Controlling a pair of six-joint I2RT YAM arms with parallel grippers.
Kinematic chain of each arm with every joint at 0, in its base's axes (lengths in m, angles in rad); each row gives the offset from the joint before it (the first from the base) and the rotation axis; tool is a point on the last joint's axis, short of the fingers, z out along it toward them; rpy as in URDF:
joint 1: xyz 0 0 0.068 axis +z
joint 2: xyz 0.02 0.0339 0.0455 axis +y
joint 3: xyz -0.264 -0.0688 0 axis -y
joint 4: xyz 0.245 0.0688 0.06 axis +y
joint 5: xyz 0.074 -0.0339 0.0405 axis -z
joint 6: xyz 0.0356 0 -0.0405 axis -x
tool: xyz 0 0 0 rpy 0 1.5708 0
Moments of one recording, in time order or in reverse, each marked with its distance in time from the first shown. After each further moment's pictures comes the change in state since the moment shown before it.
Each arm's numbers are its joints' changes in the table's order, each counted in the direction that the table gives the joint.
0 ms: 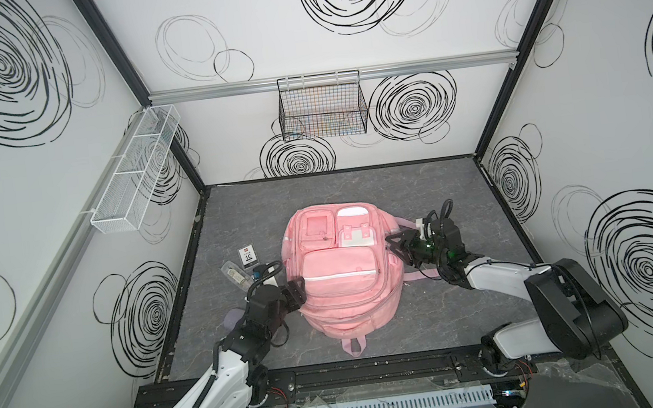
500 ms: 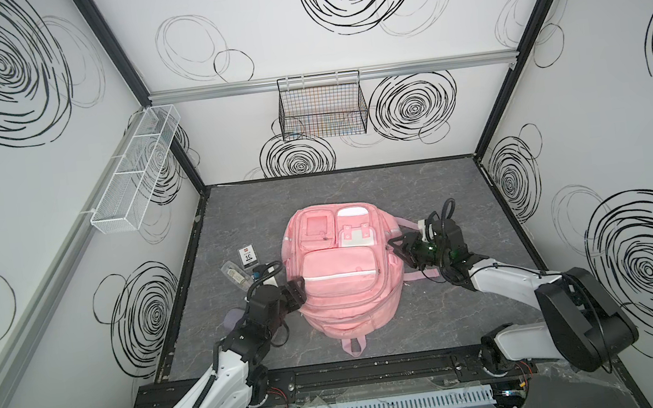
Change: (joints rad) left arm 0.000 0.000 0.000 0.001 0.000 0.006; right arm -0.001 -0.051 0.000 0.113 0.012 0.066
